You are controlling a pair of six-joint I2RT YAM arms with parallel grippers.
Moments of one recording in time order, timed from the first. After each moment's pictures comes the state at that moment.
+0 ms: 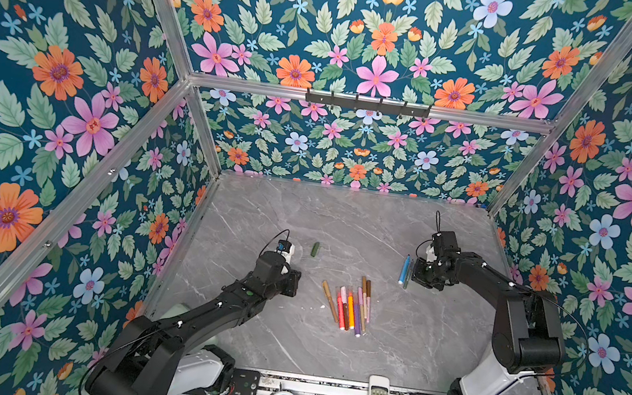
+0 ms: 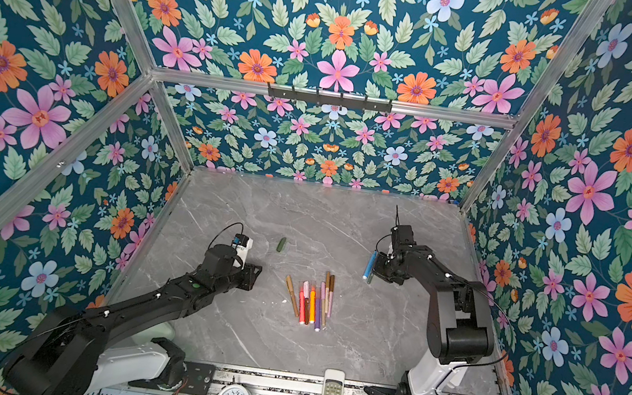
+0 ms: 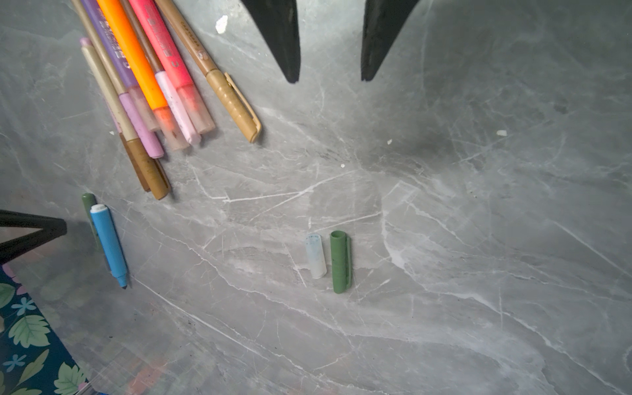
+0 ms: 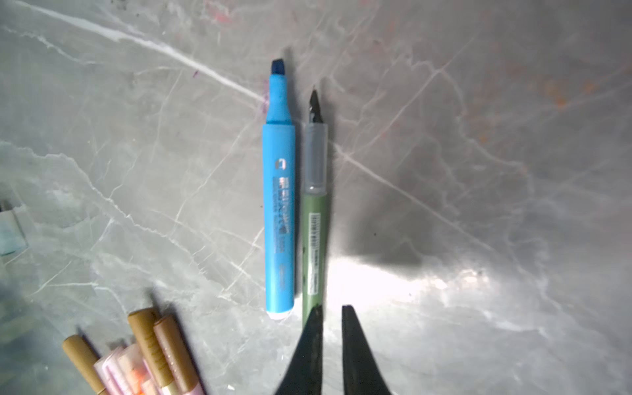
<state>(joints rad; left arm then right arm) -0.49 1.17 0.44 0.06 0.03 -0.34 0.13 1.72 1.06 -0.56 -0.18 0.46</state>
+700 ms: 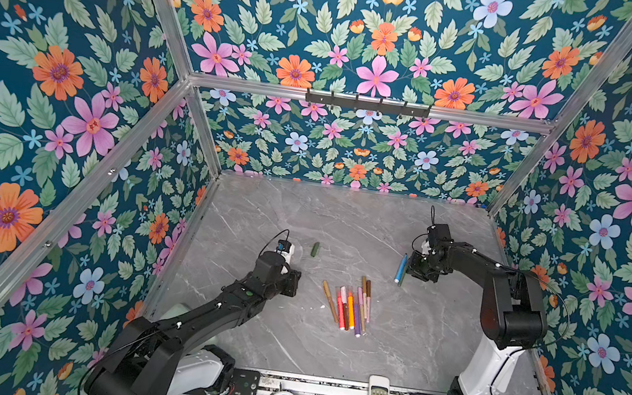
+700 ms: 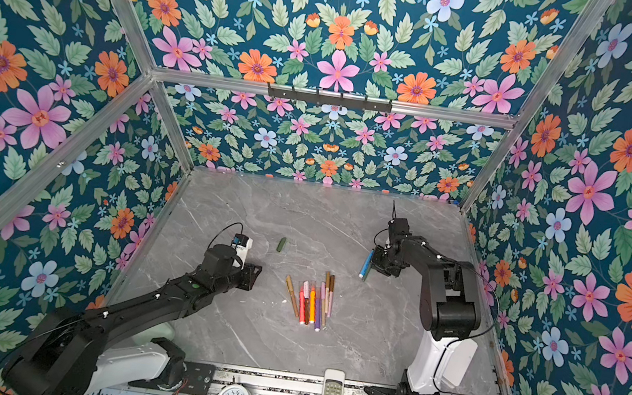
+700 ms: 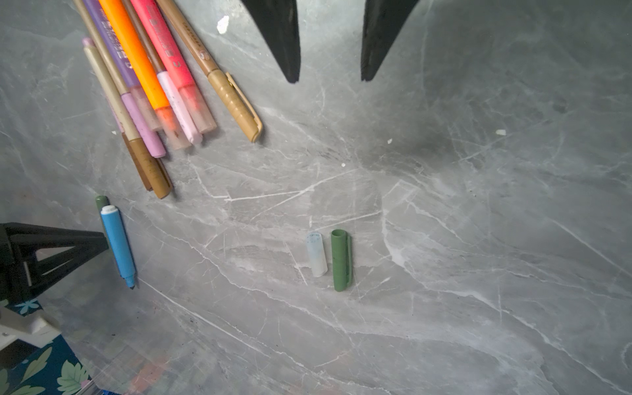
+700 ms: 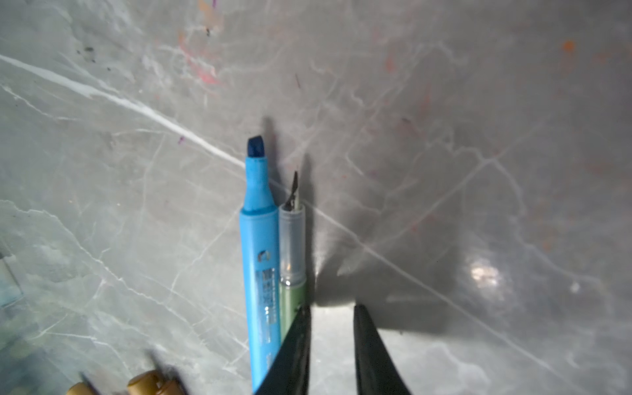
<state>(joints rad) -0.49 1.16 0.44 0.06 0.03 -0.34 0.13 1.90 1.21 -0.55 -0.21 0.47</state>
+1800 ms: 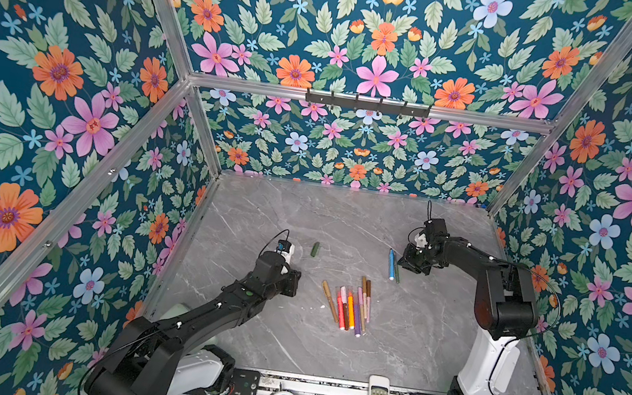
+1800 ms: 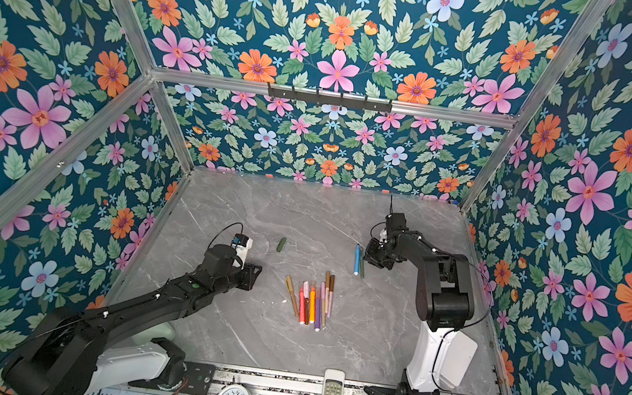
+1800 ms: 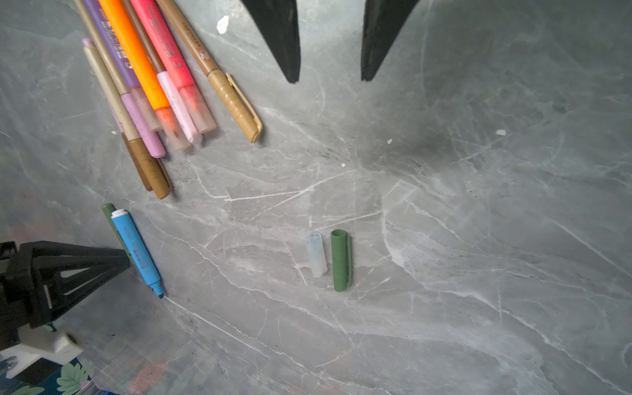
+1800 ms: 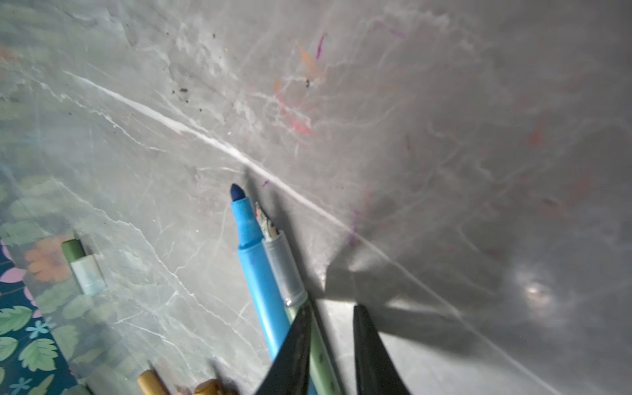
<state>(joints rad) -0.49 1.16 0.44 0.06 0.03 -0.34 0.14 1.98 1.29 -0.52 -0.35 0.50</state>
